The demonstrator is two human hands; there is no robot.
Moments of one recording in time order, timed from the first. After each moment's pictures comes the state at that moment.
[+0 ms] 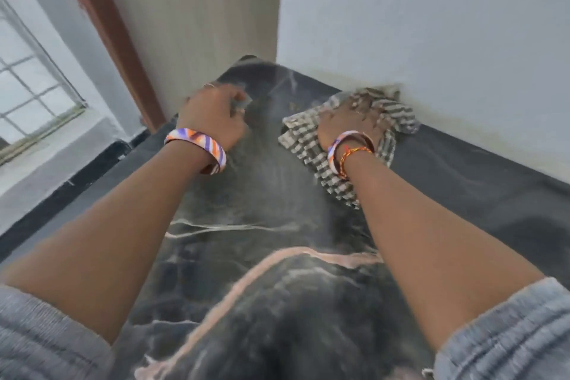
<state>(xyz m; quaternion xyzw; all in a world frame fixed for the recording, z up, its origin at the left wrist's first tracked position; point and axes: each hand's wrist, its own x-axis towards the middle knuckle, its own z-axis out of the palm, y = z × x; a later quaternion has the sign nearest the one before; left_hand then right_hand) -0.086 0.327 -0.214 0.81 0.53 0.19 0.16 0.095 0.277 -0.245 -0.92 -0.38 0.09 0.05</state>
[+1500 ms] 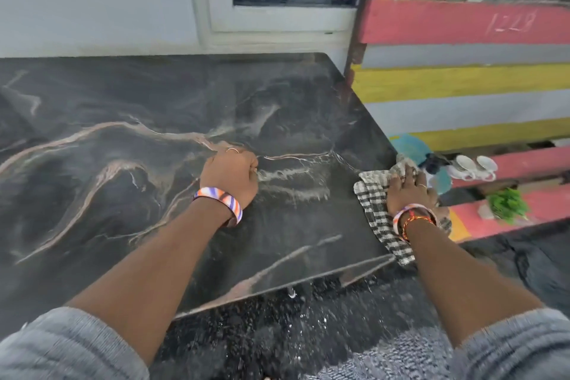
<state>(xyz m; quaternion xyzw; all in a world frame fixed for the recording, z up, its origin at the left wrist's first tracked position) -0.011 -0.157 -0.206 0.97 0.16 0.06 0.17 0.103 -0.428 -0.246 -0.98 0.14 0.11 0.13</state>
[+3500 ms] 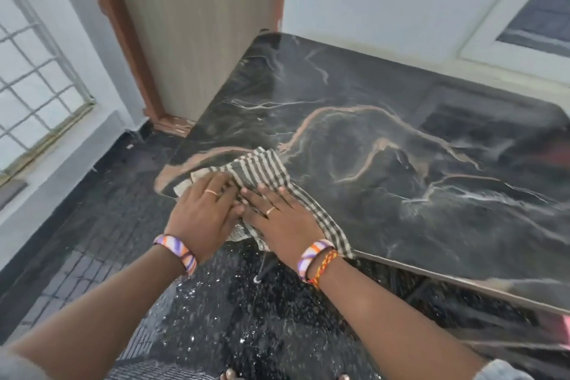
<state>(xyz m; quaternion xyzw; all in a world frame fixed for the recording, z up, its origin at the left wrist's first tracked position) -0.420 0.088 -0.240 0.95 0.29 0.06 0.00 -0.282 -0.014 -0.252 -0.70 -0.71 0.06 -0.03</state>
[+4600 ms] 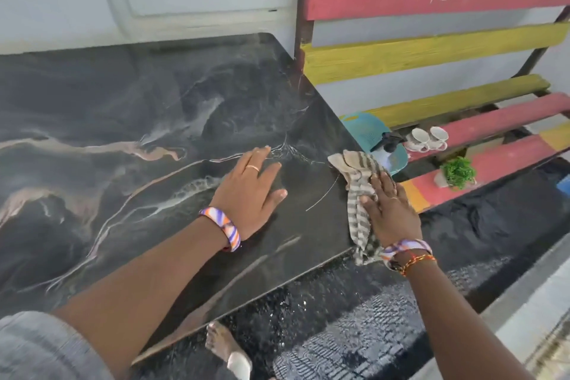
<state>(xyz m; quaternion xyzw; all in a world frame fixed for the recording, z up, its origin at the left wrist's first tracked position) 0.023 -0.224 -0.231 0.99 -0.08 0.05 0.13 0.066 -0.487 -0.259 -0.99 -0.01 0.07 0.13</state>
